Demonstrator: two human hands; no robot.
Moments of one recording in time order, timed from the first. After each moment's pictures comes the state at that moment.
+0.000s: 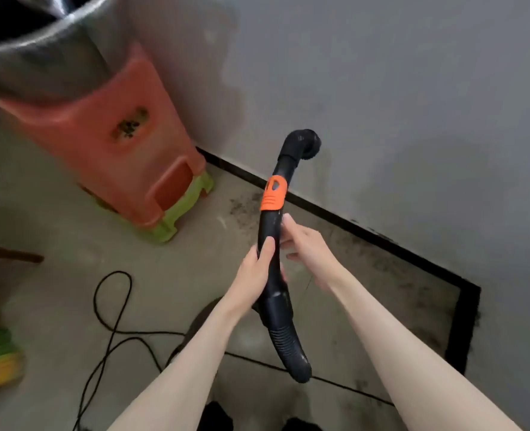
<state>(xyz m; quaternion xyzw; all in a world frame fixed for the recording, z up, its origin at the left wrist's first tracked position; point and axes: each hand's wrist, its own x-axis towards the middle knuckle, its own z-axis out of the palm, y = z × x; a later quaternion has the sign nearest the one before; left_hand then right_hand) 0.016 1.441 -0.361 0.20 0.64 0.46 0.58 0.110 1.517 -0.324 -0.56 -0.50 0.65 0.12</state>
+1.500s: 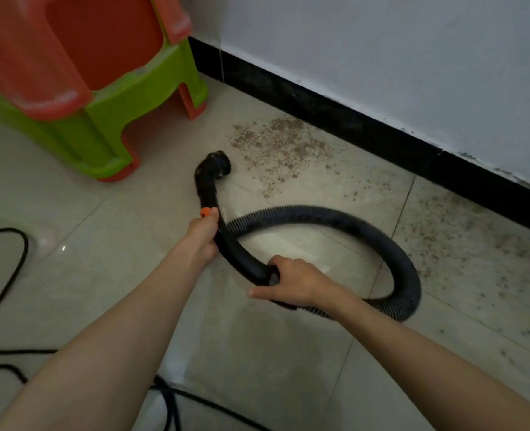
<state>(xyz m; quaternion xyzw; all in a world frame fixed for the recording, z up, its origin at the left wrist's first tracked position) -0.100 1.475 -0.883 -0.11 0.67 0.53 0.50 0.082 1.482 -0.842 -0.41 -0.80 0.39 -0.22</state>
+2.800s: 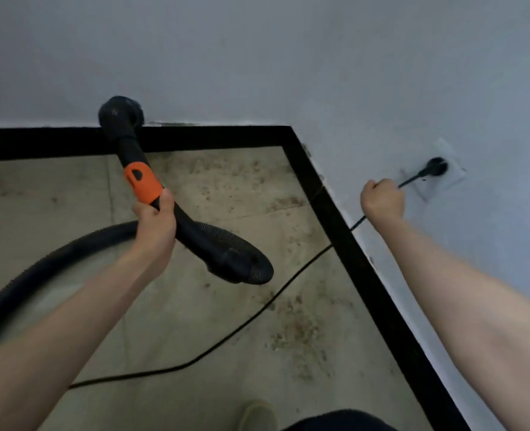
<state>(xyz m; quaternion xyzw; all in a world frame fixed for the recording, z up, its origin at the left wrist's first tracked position) 0.281 1.448 -0.754 0.33 0.56 0.43 0.62 0.590 1.355 -0.674 -0.94 -0.26 0.03 0.21</state>
